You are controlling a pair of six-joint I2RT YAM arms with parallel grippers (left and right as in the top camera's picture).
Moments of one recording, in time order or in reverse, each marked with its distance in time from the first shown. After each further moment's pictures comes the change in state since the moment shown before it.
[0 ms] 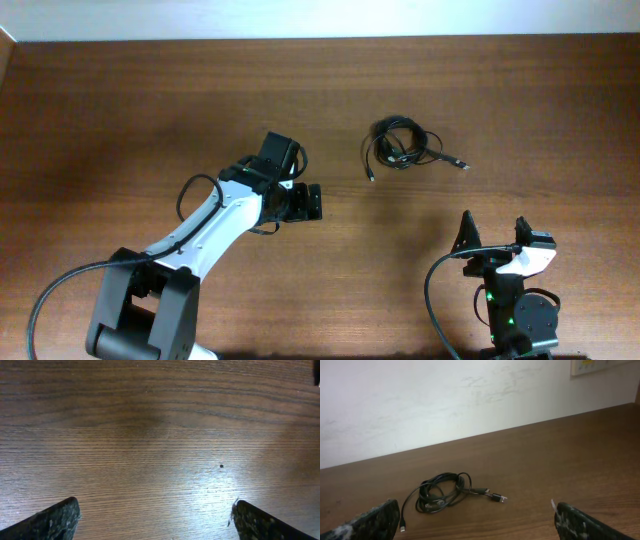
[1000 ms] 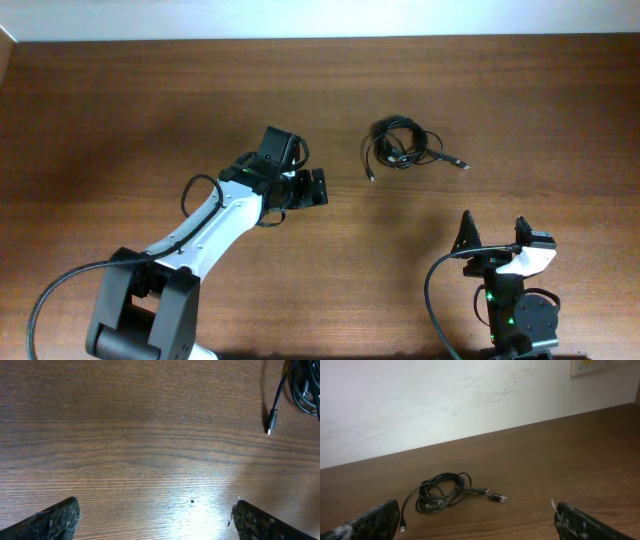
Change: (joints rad) left arm 0.000 0.000 -0.004 0.151 0.004 -0.064; right arm 0.000 0.000 0.000 0.000 0.000 0.000
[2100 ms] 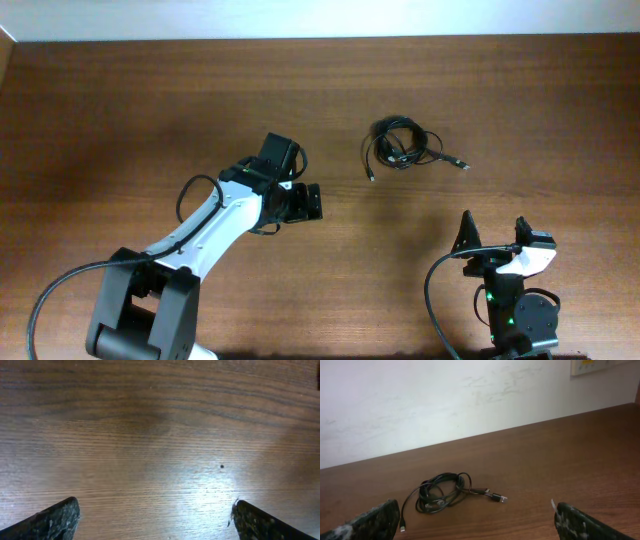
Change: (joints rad) left arm 0.000 0.000 -0.001 -0.153 0.000 0.018; right arm 0.000 0.000 0.000 0.000 0.000 0.000
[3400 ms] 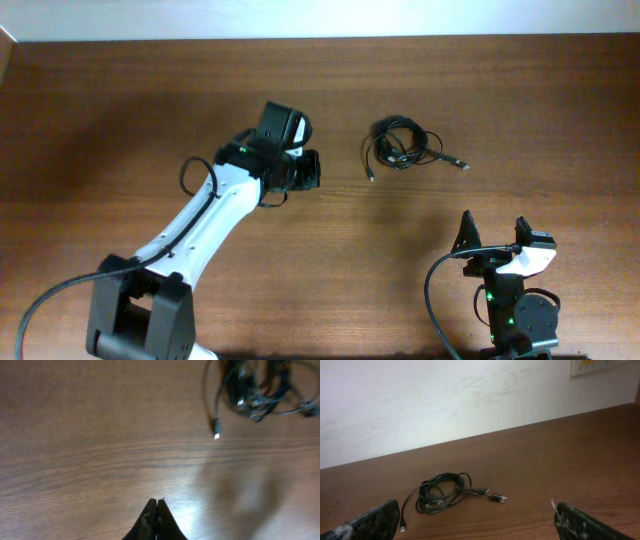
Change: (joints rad) left arm 0.002 0.000 0.203 0.014 0.076 0.079; right arm 0.000 0.000 0.000 0.000 0.000 0.000
